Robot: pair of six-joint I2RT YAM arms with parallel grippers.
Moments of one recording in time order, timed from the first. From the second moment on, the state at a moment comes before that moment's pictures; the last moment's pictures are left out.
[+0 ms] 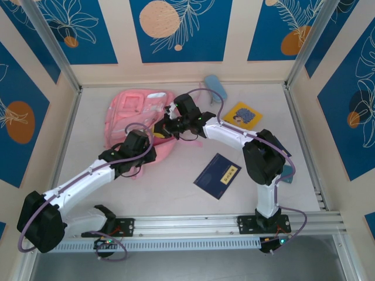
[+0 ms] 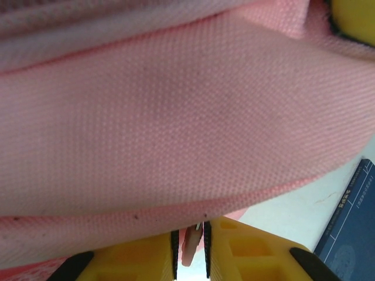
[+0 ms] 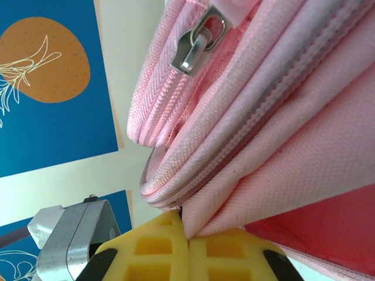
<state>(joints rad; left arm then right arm) -0.60 1.14 0.76 -0.49 -0.10 -0.75 0.72 1.94 1.50 -0.20 -0.71 1.11</state>
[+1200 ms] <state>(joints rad) -0.60 1.09 0.81 -0.76 -0.15 -0.66 0.73 1.92 1.39 -0.30 -0.59 1.03</state>
